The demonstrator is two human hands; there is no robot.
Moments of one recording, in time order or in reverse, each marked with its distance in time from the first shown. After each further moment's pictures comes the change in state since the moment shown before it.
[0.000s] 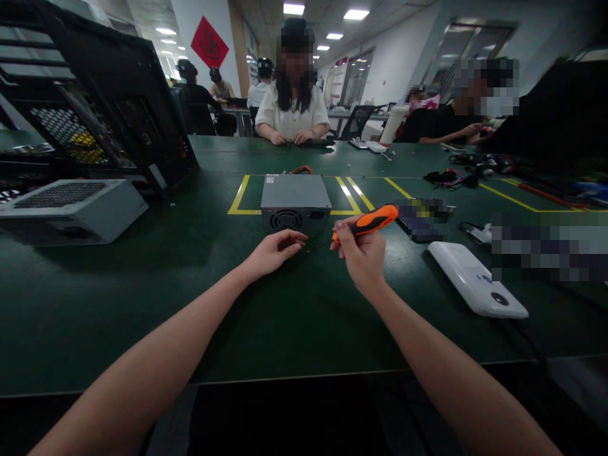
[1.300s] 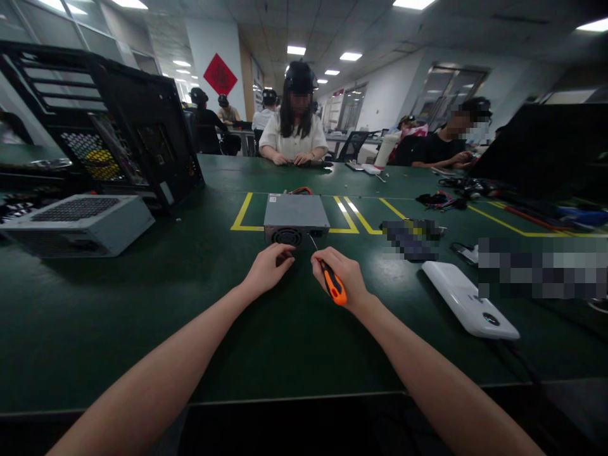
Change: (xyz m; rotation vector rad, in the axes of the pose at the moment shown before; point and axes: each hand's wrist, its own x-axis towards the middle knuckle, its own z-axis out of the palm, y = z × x) left_hand -0.004 -0.002 -0.005 0.474 0.260 0.054; right_hand -0.001 0.018 0.001 -0.594 -0.392 -0.426
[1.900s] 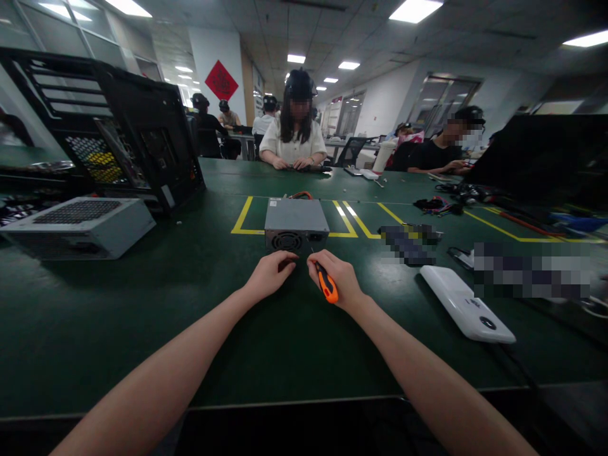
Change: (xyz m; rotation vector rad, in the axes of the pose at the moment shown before) left_hand -0.001 0.004 0.001 0.030 -0.053 -0.012; right_hand 0.004 0.004 0.010 -0.028 -0.021 0.024
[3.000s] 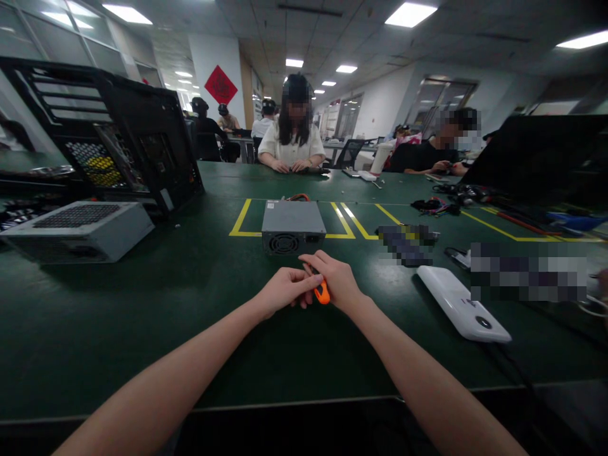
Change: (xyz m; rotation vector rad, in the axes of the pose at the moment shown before) left_hand -0.015 0.052 0.011 -0.687 -0.352 -0.278; right_hand 0.003 -0.005 -0.013 -0.049 -0.225 0.056
